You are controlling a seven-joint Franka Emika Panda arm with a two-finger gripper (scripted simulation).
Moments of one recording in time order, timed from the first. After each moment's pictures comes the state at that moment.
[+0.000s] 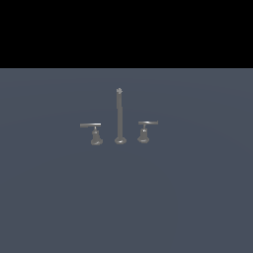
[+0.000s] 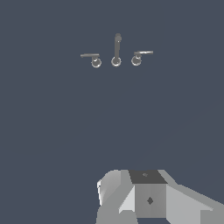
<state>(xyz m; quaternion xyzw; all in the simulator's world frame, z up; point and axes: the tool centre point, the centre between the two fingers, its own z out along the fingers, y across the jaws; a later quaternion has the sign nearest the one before) -0.243 0.008 0.491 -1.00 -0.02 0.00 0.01</state>
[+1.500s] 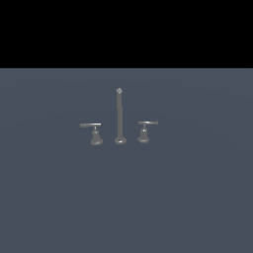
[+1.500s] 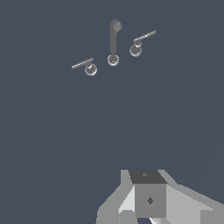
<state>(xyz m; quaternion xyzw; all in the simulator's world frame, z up) -0.201 0.085 0.397 -0.99 0.16 0.00 0.01</state>
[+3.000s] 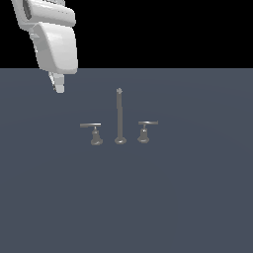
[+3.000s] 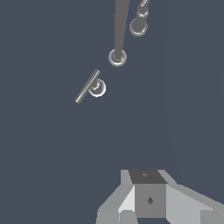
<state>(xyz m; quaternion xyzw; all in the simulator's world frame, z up) -0.082 0.165 0.246 -0.90 0.43 0.00 0.01</state>
